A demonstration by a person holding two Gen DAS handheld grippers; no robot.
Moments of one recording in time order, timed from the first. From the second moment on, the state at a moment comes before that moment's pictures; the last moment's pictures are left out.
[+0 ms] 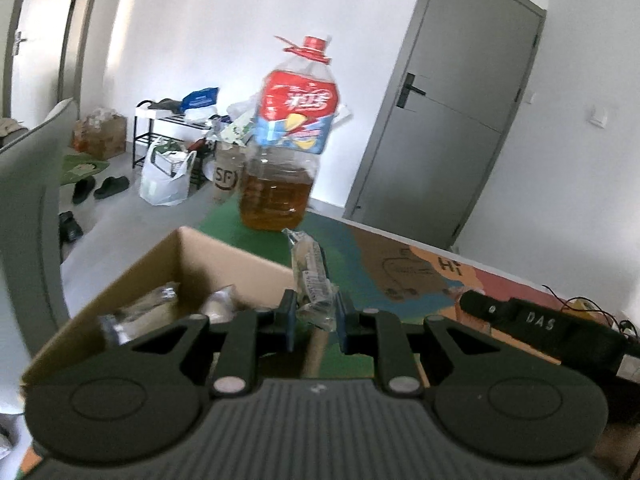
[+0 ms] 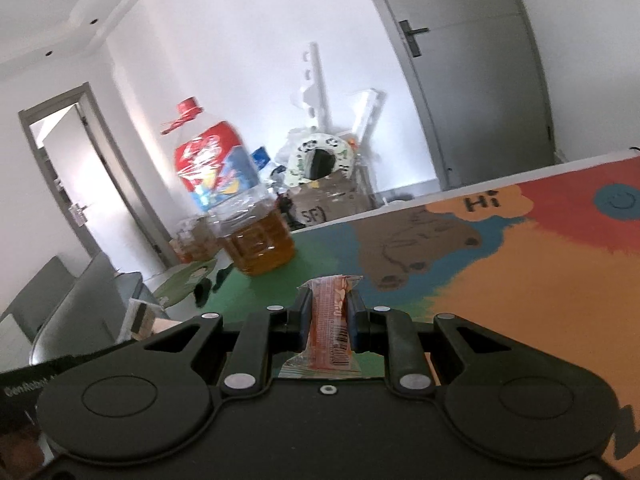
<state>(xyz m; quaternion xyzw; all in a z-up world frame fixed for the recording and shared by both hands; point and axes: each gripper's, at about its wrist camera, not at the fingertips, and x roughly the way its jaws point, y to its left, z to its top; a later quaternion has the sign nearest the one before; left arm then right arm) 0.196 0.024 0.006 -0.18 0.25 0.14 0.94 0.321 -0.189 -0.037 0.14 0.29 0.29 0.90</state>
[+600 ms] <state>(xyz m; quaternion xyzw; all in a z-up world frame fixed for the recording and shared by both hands) 0.143 0.077 0.002 -0.21 0.26 0.16 0.93 0.280 -0.131 -0.018 0.11 0.28 0.35 0.89</state>
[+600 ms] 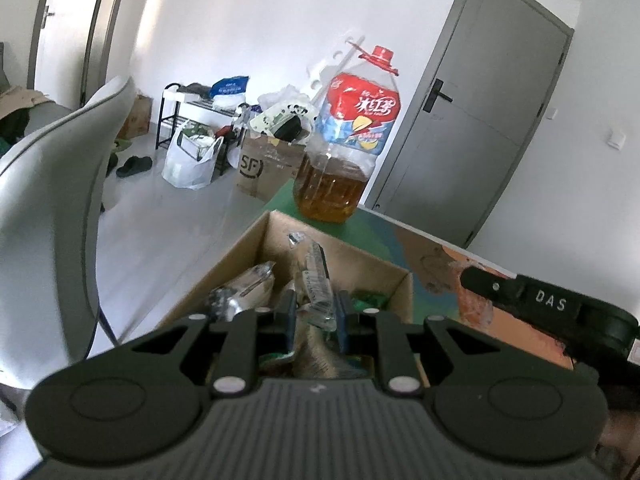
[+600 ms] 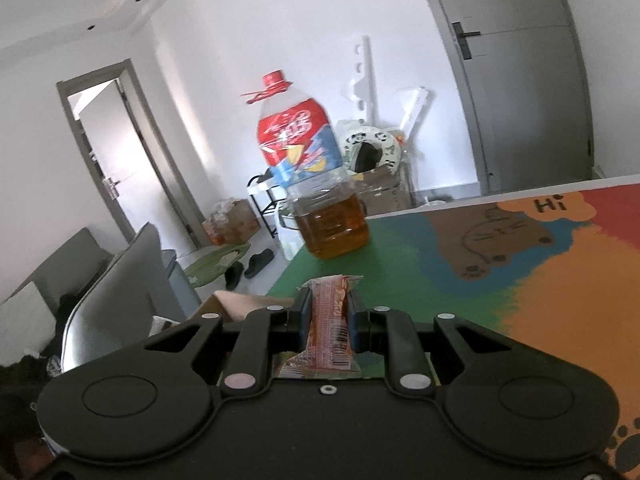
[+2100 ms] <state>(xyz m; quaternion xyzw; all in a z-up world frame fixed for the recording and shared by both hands) 0.100 0.086 0.016 -0.20 0.25 0.15 0.93 0.214 -0.143 0.002 0.09 0.26 0.32 0.91</state>
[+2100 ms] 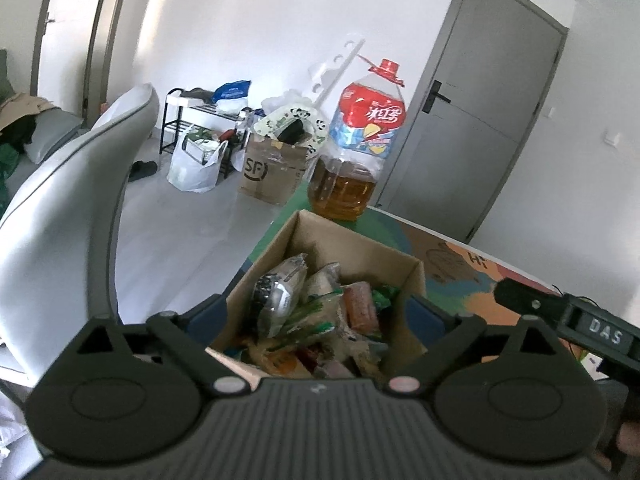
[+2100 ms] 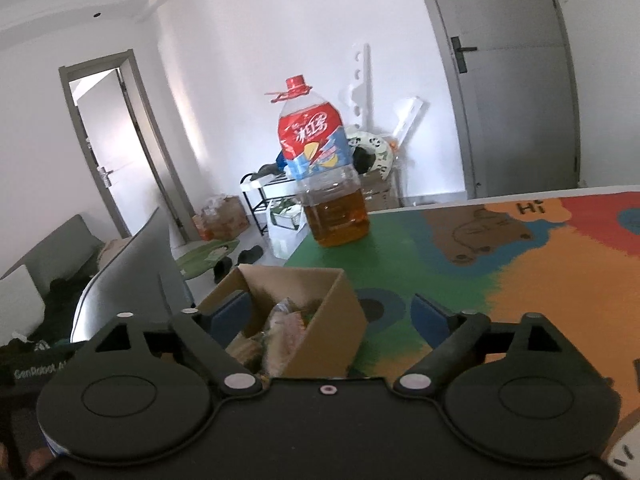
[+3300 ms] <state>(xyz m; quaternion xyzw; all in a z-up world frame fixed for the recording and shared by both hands) 0.027 0.037 0.042 -0.11 0.28 0.09 0.95 0.118 -0.215 0.040 0.05 0.22 0.27 0.94</state>
